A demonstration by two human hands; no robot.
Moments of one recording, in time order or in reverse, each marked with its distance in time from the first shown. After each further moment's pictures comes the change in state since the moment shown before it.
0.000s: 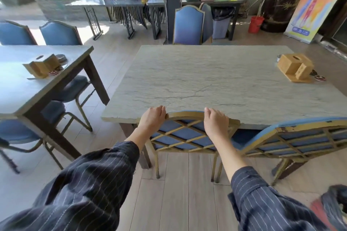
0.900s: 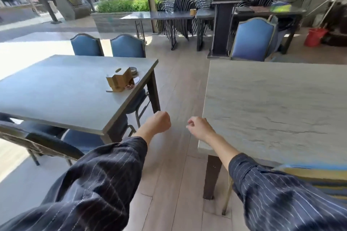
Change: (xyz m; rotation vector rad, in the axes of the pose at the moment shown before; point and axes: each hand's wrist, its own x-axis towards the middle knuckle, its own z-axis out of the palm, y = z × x) left_hand 0.080 -0.401 -0.196 0.250 -0.241 -0.286; right_hand 0.019 -0.391 0.289 0.087 -0.586 -0.246
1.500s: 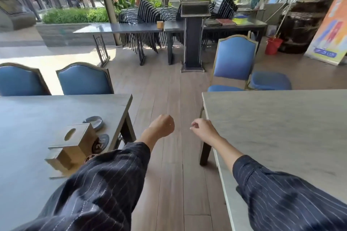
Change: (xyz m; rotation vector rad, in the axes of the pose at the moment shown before) left_hand 0.429 -0.013 -0.098 -0.152 0.020 0.335; right_hand 0.399 -0.007 -0.091 0.036 0.214 0.188
